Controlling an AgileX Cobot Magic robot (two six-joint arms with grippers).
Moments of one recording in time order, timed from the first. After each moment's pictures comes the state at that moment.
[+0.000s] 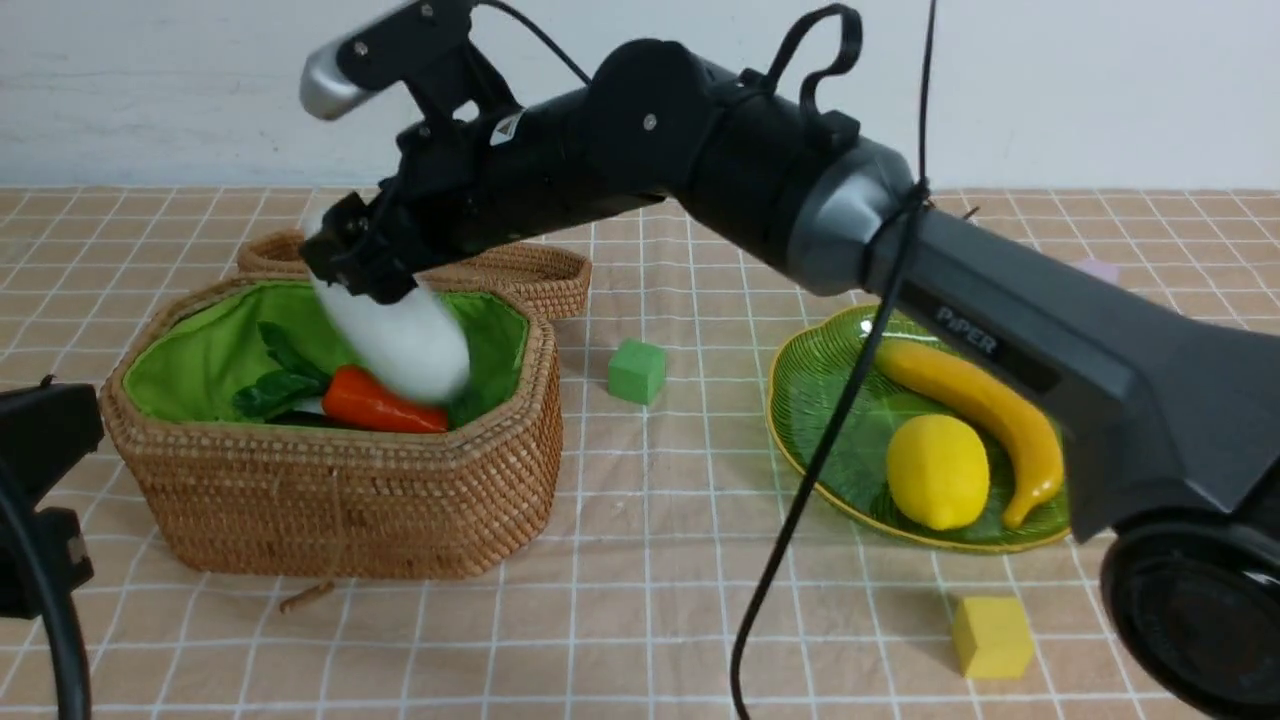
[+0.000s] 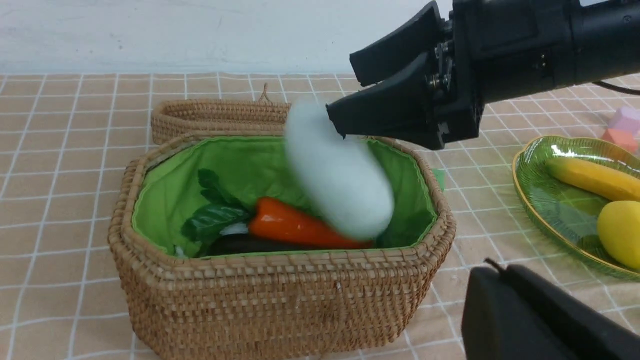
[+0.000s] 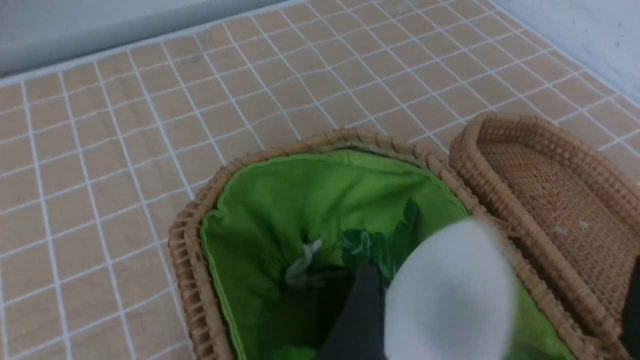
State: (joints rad) right arm 0.69 2.26 -2.26 0.59 0.63 -0.69; left arm -0.85 0.58 -0.66 0.87 0.70 -1.05
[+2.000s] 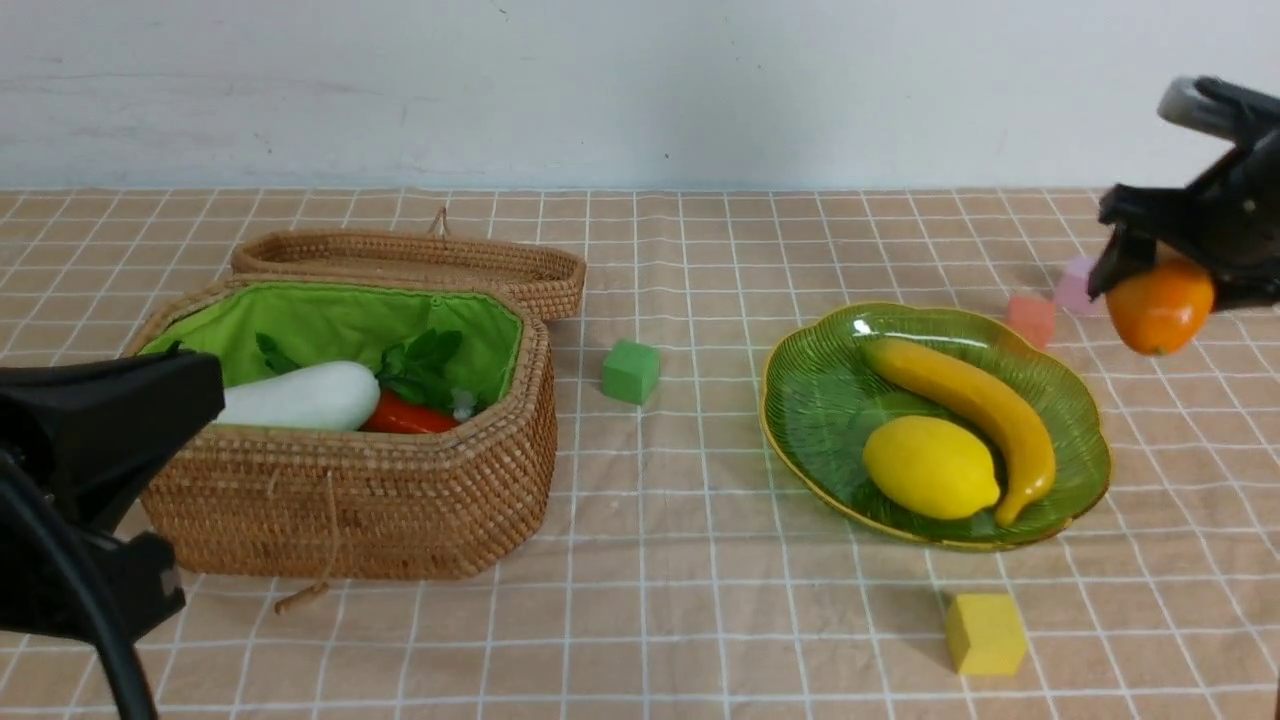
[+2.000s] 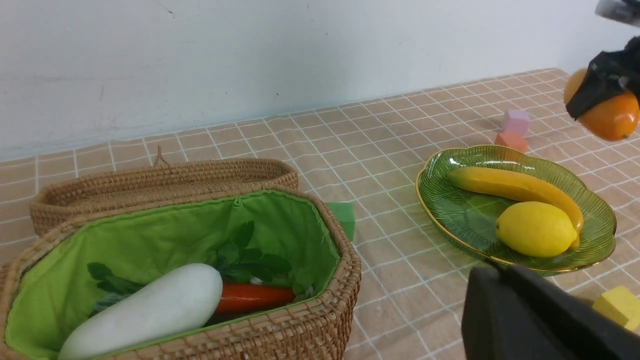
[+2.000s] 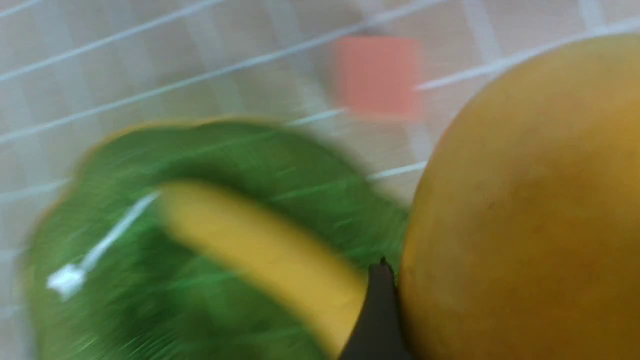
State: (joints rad) right arm -0.08 2.01 -1.84 0.28 1.00 -0.03; left arm -0.85 0.62 -0.66 0.83 0.49 -0.91
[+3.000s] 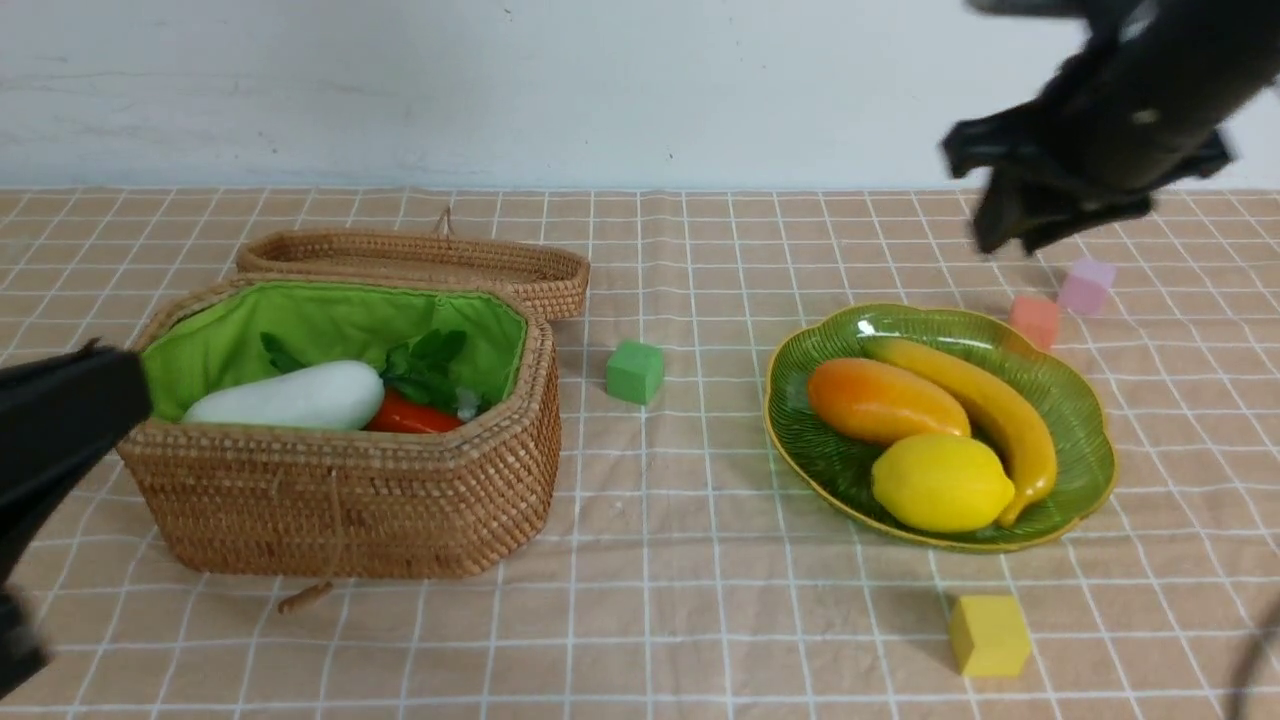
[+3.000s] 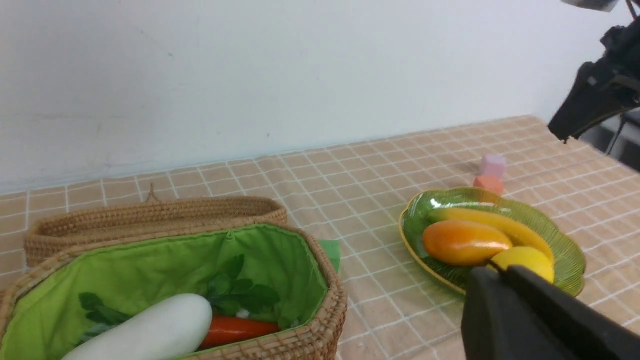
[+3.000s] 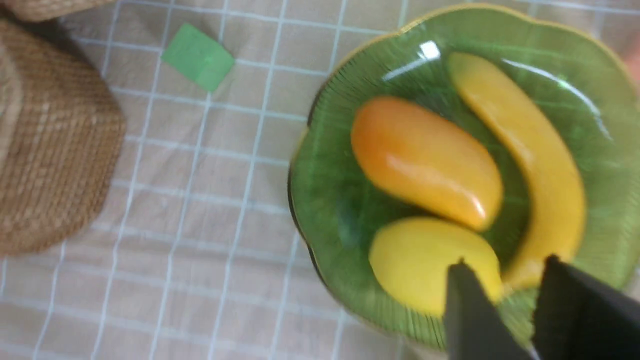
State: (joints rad) right arm 0.24 1.67 -1.72 0.14 1.14 0.01; left arm -0.85 0.45 -0.57 0.86 0.42 -0.97
